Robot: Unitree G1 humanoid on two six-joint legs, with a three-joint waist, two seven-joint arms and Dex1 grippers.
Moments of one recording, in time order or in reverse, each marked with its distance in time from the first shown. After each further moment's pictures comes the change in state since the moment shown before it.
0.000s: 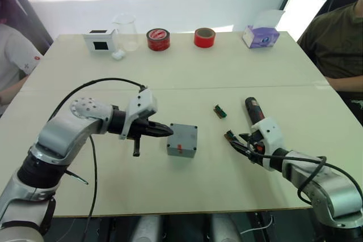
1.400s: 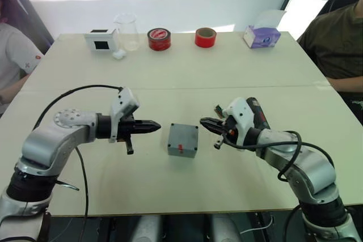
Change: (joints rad) left arm 0.153 -0.018 0.180 -0.023 -0.096 0.080 0.165; right arm -0.263 0.030 0.225 0.014 0.047 -0.120 0.056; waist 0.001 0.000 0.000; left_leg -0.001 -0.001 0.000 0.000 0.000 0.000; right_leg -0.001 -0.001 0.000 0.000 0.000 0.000
